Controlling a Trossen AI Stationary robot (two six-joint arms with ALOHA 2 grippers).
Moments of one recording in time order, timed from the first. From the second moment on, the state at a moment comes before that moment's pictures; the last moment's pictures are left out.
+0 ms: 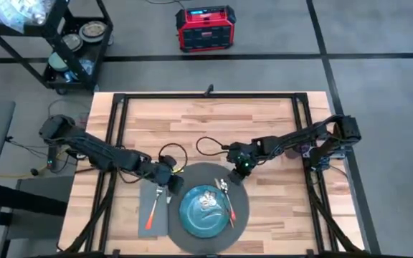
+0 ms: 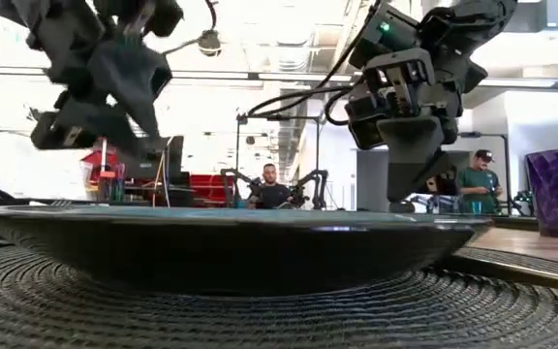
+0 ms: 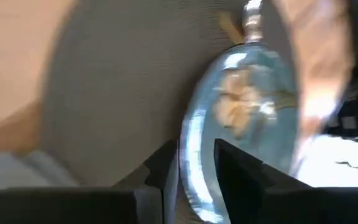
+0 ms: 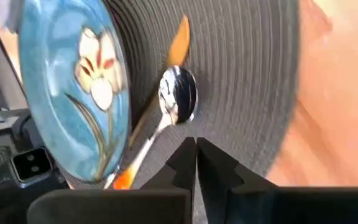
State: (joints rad) left arm -0.28 1.36 0.70 -0.26 -0.07 -1.29; right arm 0.03 1.64 0.84 -0.23 -0.39 0.81
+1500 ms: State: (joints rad) left arm 0.22 1.64 0.72 -0.04 0.31 -0.89; right arm -0.21 1.64 0.68 -0.15 -0.48 0.73
